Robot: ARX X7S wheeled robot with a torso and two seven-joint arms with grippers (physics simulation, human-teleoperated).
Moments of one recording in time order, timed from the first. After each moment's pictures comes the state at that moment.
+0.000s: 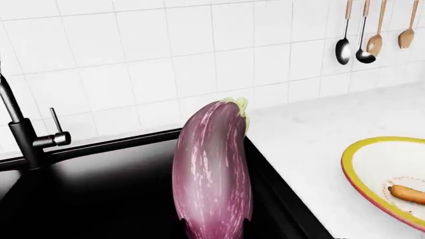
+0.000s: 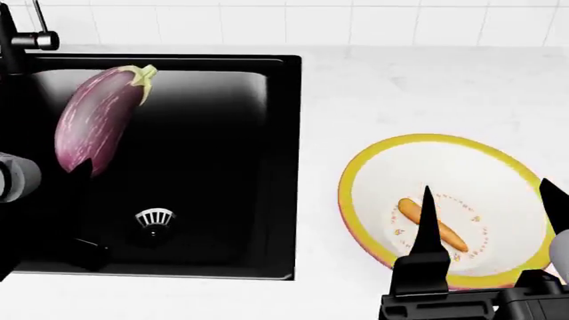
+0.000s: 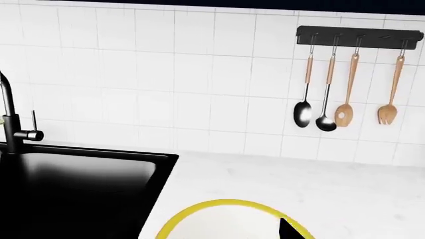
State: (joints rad) left arm -0.73 -0.37 -0.11 0.73 -1.11 -1.47 -0.53; right arm 0.29 0.89 0.20 -0.91 1.36 0.80 0.75
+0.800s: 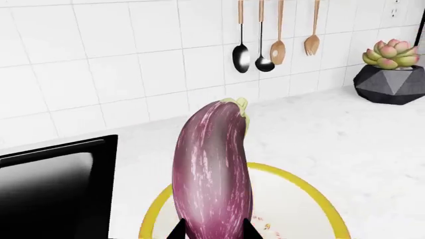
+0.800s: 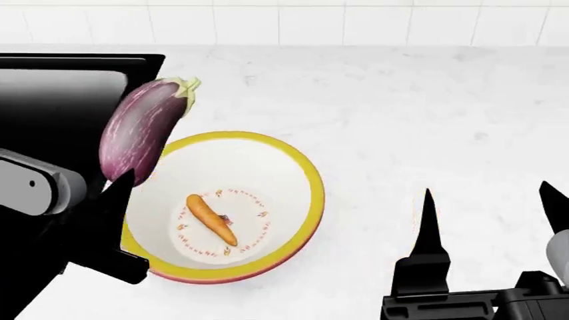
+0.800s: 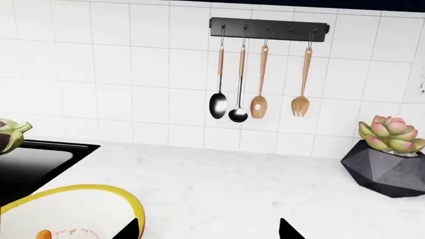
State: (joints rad) left arm -0.71 -0.35 0.02 0.70 -1.10 -1.37 -0.54; right arm 0.29 0.89 0.19 -0.90 1.35 0.79 0.74
